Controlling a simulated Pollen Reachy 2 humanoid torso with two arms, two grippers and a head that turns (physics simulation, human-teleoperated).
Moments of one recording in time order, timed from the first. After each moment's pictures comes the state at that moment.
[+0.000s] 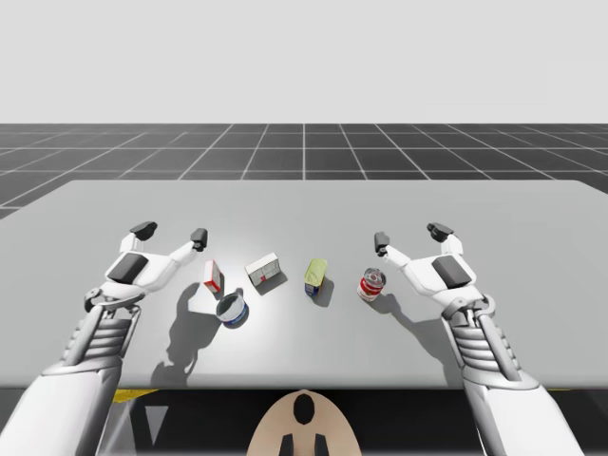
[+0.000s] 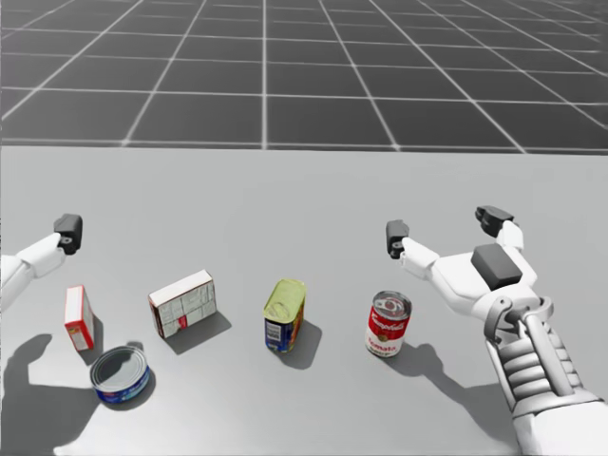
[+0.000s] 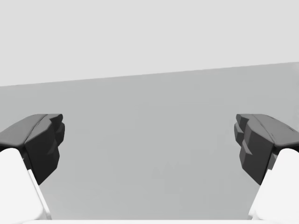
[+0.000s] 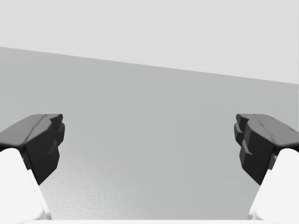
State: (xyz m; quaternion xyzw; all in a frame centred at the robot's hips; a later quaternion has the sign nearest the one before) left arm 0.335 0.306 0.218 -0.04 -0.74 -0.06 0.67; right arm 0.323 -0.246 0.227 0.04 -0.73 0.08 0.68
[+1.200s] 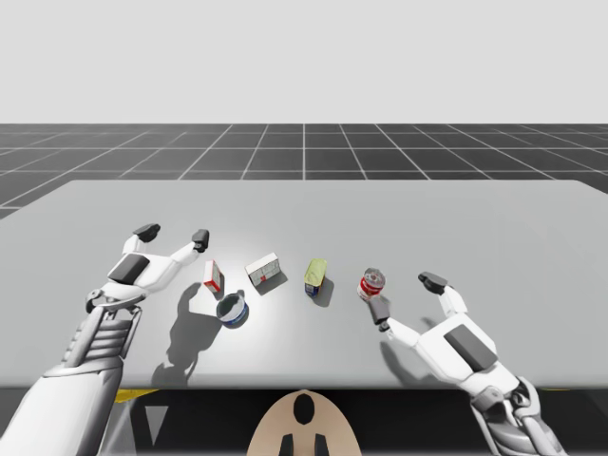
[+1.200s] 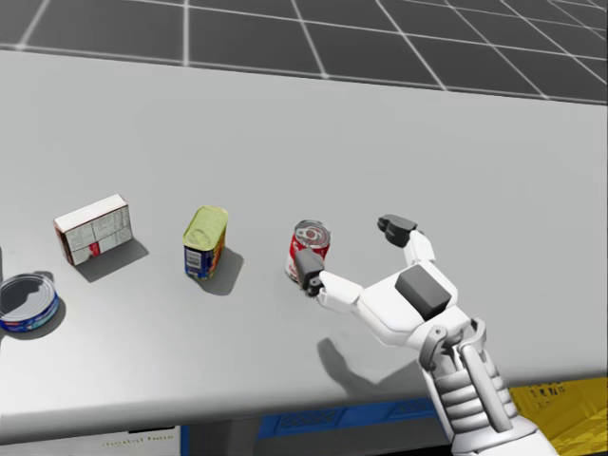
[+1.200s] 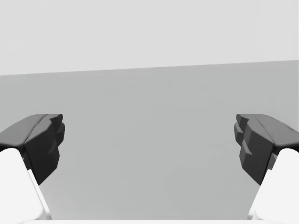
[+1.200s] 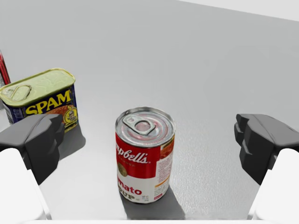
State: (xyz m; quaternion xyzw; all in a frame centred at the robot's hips) left arm 0.334 0.303 0.217 -0.06 -0.74 -0.05 0.67; right arm 0.226 -0.243 0.200 0.13 -0.68 0.16 0.71
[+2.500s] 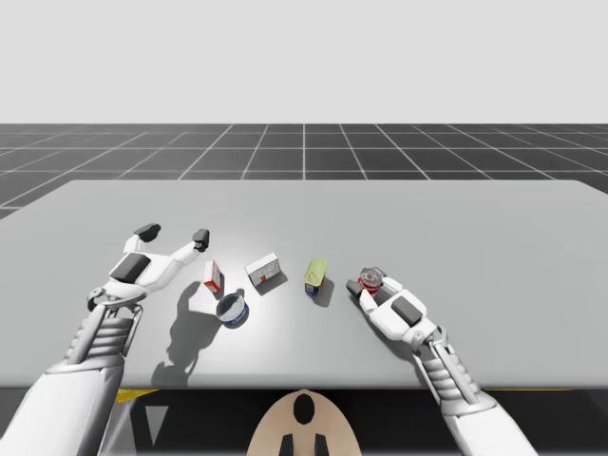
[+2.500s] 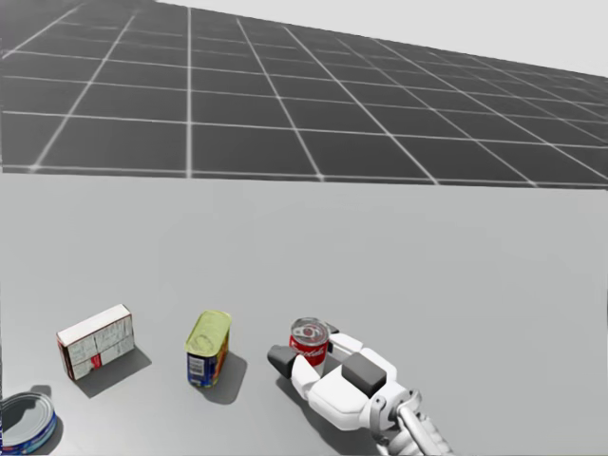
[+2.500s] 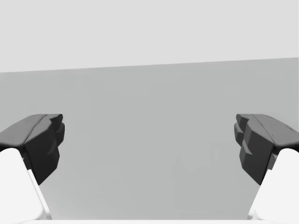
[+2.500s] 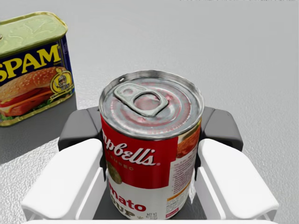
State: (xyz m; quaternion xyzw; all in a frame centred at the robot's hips) left arm 0.337 0.304 0.216 -0.06 -0.73 -0.05 0.68; right arm 0.299 -0.218 0.139 0.15 -0.63 0.21 0.73
